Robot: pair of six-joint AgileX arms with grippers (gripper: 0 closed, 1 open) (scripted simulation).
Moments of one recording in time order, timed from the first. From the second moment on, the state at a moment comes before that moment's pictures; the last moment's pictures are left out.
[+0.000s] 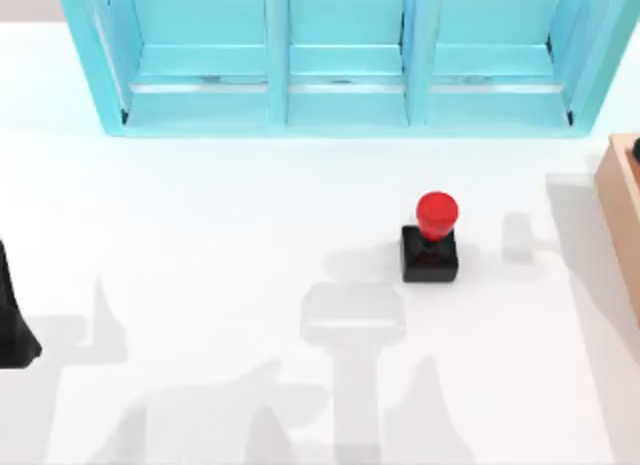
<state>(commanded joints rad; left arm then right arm) 0.00 0.00 0.00 0.00 0.00 0.00 0.24 1.02 0.99 -0.76 -0.01 0.39</state>
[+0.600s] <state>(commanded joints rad) 0.00 0.00 0.00 0.00 0.00 0.00 0.44 1.96 1.88 -1.36 0.02 0.52</state>
